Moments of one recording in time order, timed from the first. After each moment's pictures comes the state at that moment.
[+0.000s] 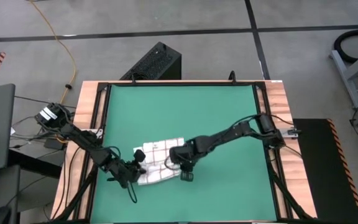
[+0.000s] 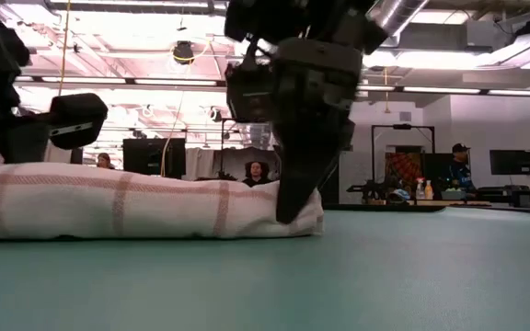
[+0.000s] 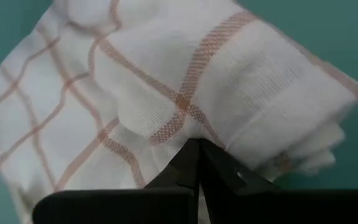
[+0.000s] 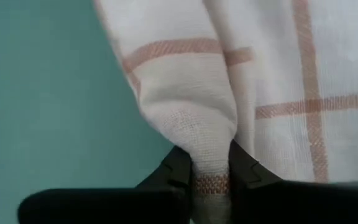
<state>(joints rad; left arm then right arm) -0.67 1.46 0.44 0.02 -0.36 0.13 0.23 2.09 1.46 -0.58 -0.18 0.36</state>
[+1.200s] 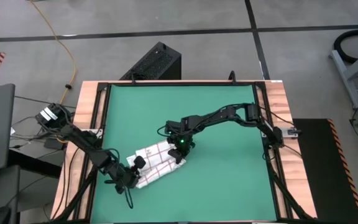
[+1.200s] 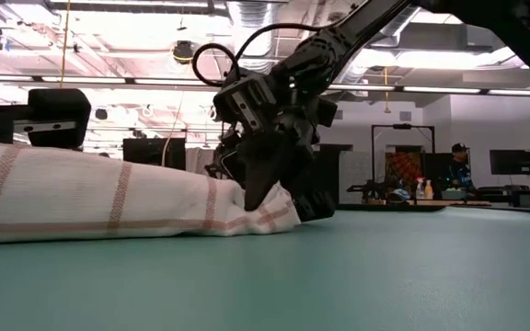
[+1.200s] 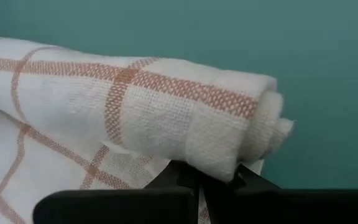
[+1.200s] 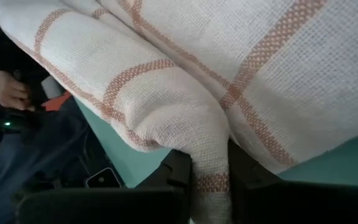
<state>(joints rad) -0.71 1.46 0.47 0.05 -0.21 0.14 -0.06 2.22 1.52 -0.54 -0.71 0.69</state>
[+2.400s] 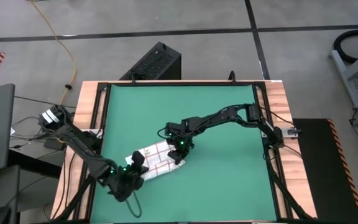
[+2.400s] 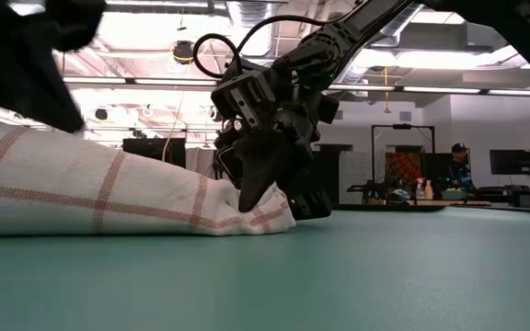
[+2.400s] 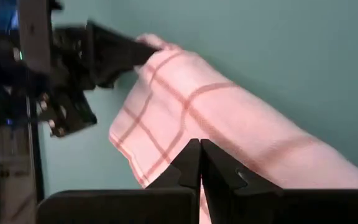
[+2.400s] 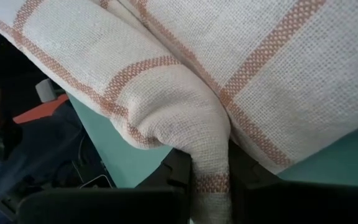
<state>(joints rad) -0.80 1.49 0.81 -0.37 -0.75 0.09 -0.05 2.24 1.52 -0.49 -0.66 0.70</state>
